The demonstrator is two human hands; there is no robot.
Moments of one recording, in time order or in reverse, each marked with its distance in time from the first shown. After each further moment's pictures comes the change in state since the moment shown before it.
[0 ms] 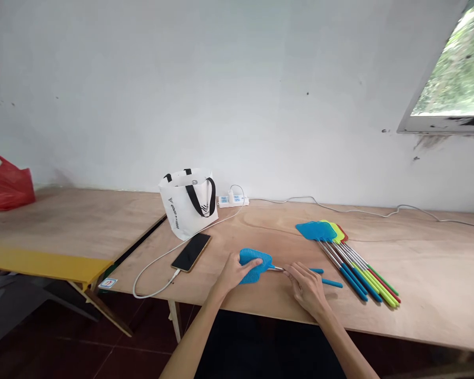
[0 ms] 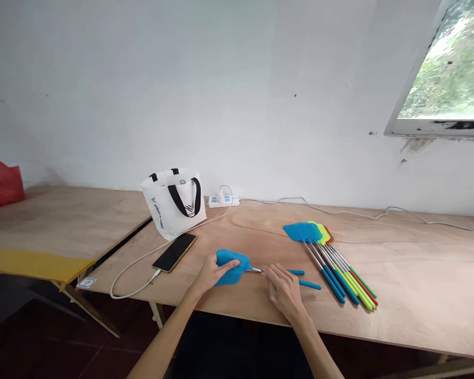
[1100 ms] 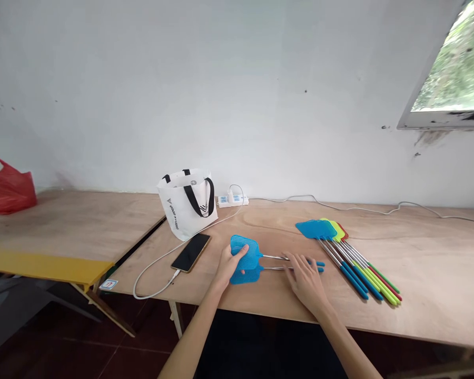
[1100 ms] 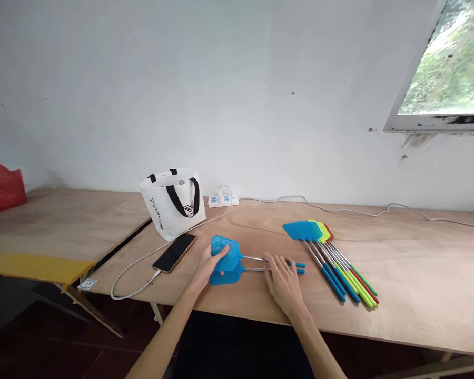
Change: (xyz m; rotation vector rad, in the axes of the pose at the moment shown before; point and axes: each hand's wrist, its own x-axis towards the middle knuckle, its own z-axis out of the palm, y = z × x) left_hand 0.015 -0.015 -0.006 -0.149 0.249 -0.278; right_hand 0.005 0.004 0.007 -0.268 -0.097 0.118
